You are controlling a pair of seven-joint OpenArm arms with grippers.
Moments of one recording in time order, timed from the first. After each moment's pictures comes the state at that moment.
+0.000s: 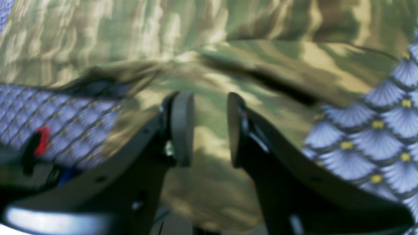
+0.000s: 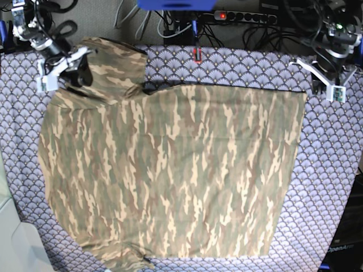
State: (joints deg) left arm 25.0 -2.0 -37.9 114.1 -8.8 -33.6 40.6; right arm -36.3 22.0 12.7 103.2 39.6 17.1 -23.2
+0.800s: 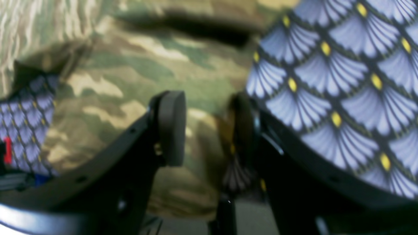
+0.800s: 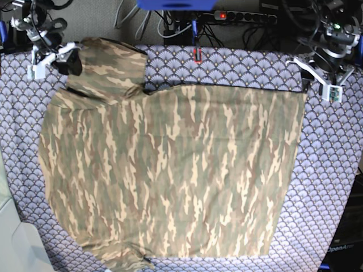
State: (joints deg) left arm 25.4 -1.9 -37.7 114.1 -8.7 -33.9 40.6; right arm -34.6 17.9 19.0 89.2 40.3 25.8 -21.4
